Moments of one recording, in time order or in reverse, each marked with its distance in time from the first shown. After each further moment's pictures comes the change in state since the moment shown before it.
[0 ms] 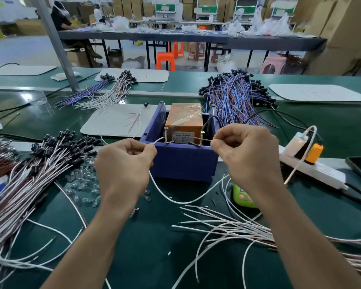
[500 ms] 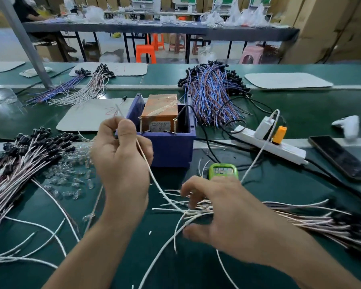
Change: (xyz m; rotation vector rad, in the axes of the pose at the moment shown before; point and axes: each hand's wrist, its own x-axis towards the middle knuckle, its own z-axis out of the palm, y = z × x) left_hand -0.052 0.048 0.006 -0.742 -0.093 -0.043; right_hand -0.090 -0.023 -0.054 -0.353 -0.827 0.049
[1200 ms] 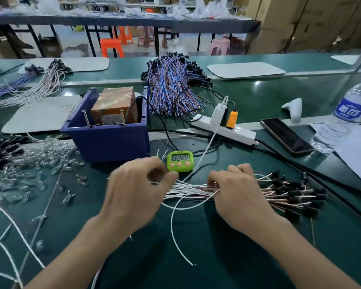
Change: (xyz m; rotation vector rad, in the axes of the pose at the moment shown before) left_hand -0.065 -0.044 0.015 1.070 -0.647 0.390; right_hand -0.037 0.121 0.026 -0.412 0.353 0.237
